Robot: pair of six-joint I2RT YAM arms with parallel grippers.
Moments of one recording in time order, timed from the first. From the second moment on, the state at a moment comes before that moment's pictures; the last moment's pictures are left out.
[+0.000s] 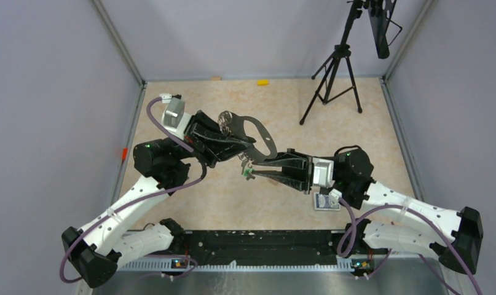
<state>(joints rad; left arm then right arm) -0.69 0.98 0.94 0.97 0.80 -0.90 1.00 0.94 0.76 0.73 -0.73 -0.36</state>
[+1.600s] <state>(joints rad) -0.69 0.99 1.02 0.92 0.79 -0.91 1.00 0.82 0.69 0.66 -0.54 -0.31</state>
